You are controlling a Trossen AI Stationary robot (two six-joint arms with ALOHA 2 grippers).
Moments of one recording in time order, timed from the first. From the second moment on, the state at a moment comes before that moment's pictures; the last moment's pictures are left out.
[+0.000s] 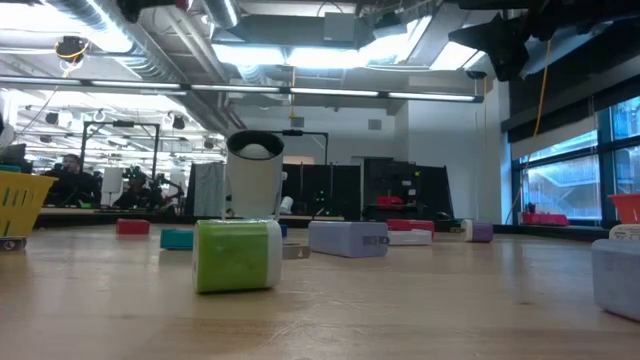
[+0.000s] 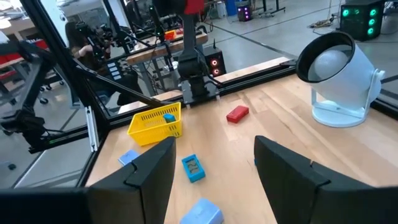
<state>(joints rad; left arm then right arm) -0.27 0.56 0.70 -0.31 -0.63 -0.17 0.29 0.78 0.47 0.16 0.35 0.34</state>
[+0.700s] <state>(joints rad) -0.48 0.19 0.45 -0.24 -0.53 -0.07 0.29 0.78 0.47 0.17 0.35 0.38</state>
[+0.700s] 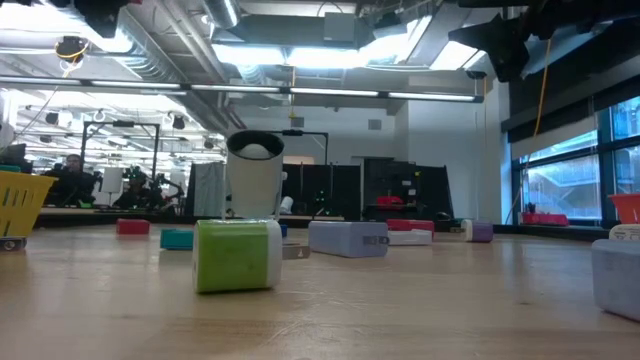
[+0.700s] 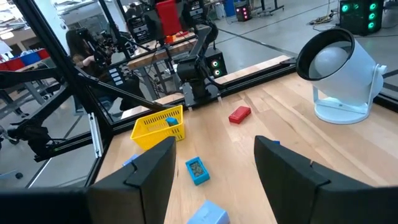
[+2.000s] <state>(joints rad) -0.51 0.88 0.71 -0.77 0.18 -1.02 0.29 0.78 0.47 0.14 0.35 0.44</state>
